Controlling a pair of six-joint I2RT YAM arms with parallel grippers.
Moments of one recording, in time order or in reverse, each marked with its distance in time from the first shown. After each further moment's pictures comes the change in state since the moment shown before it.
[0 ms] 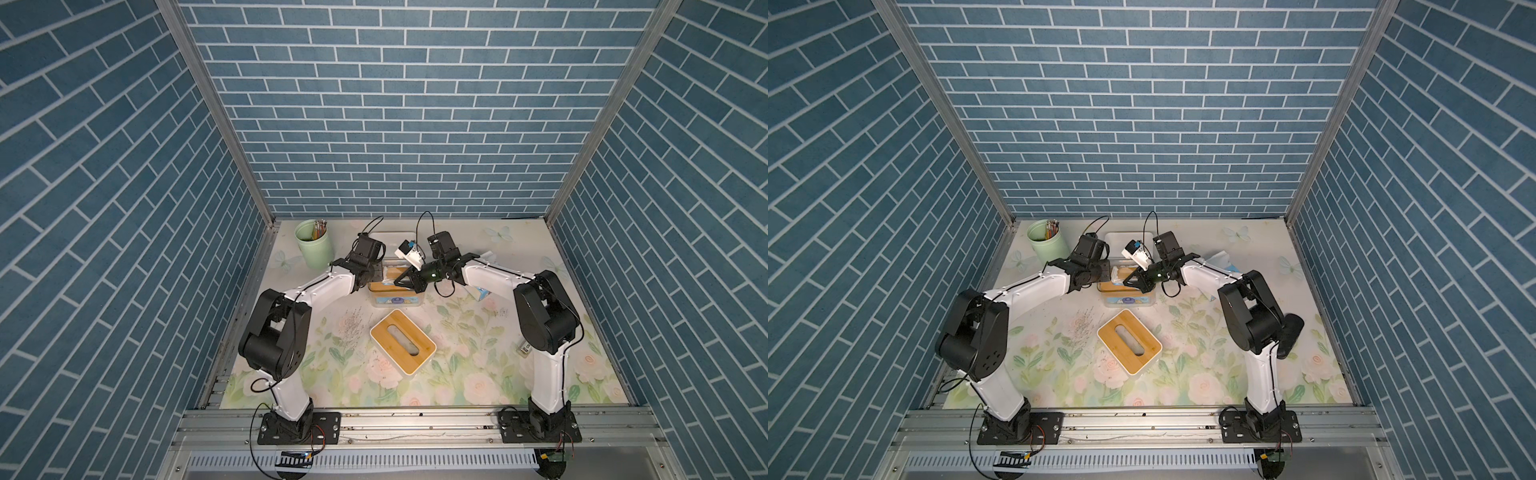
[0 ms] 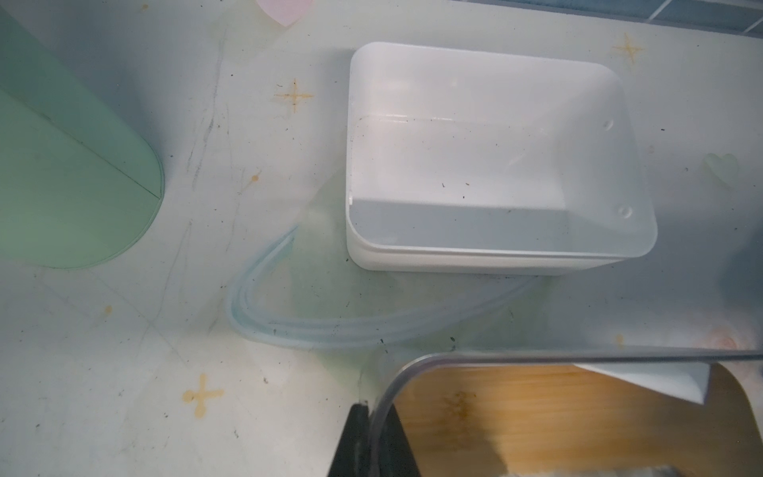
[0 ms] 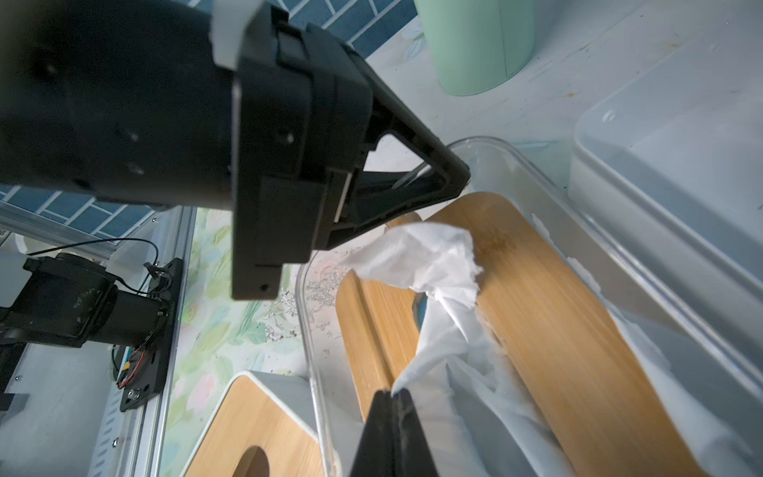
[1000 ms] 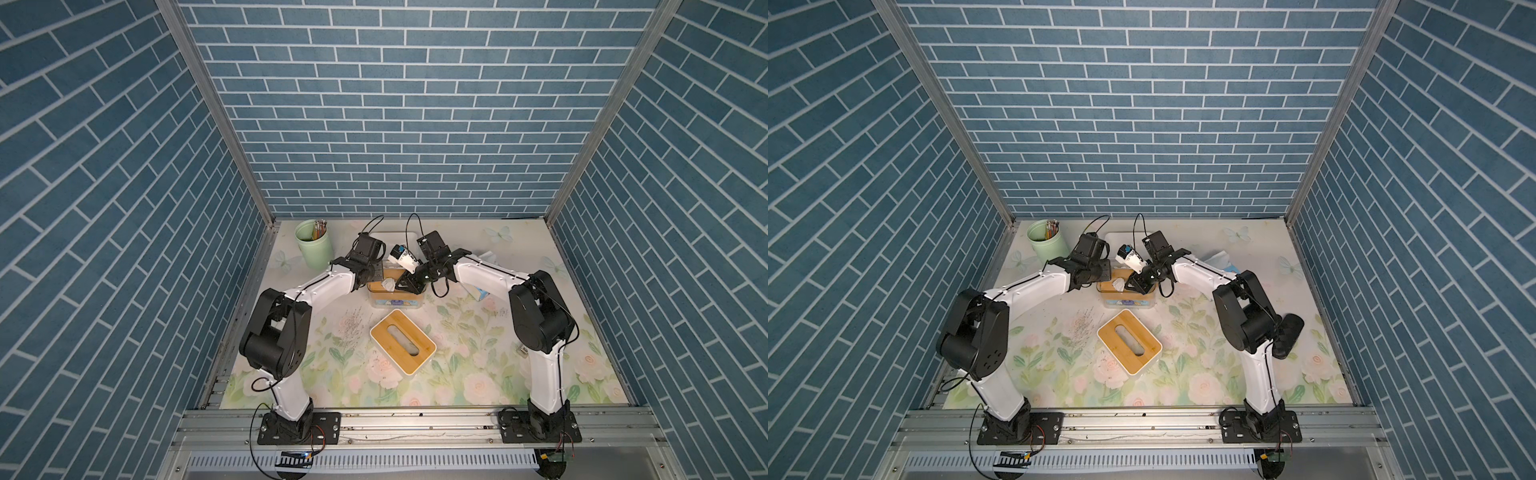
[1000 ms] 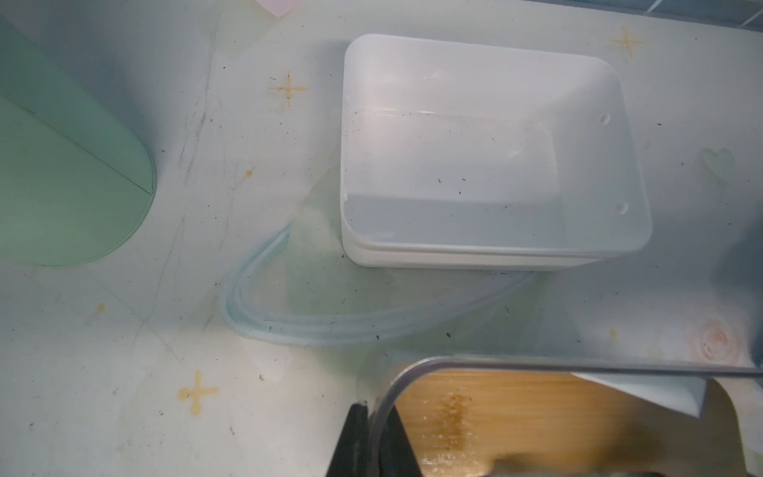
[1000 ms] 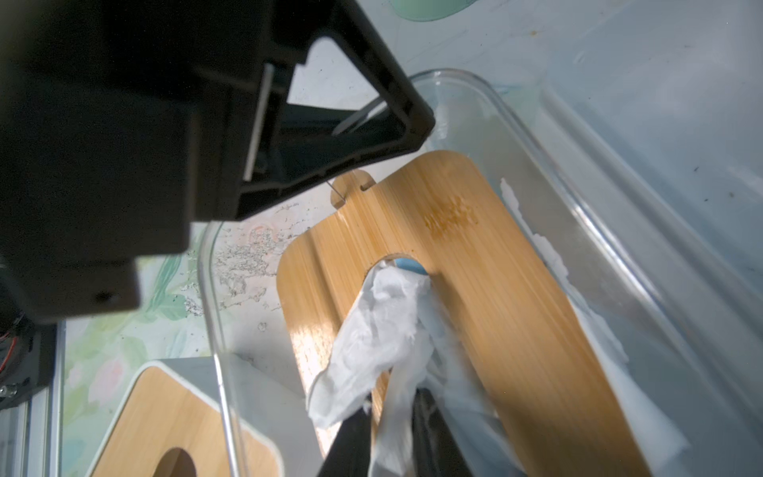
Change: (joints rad) left arm 0.001 0.005 0.015 -0.019 0.021 -0.002; right arm 0.052 0.039 0.122 -0.210 0.248 -0.119
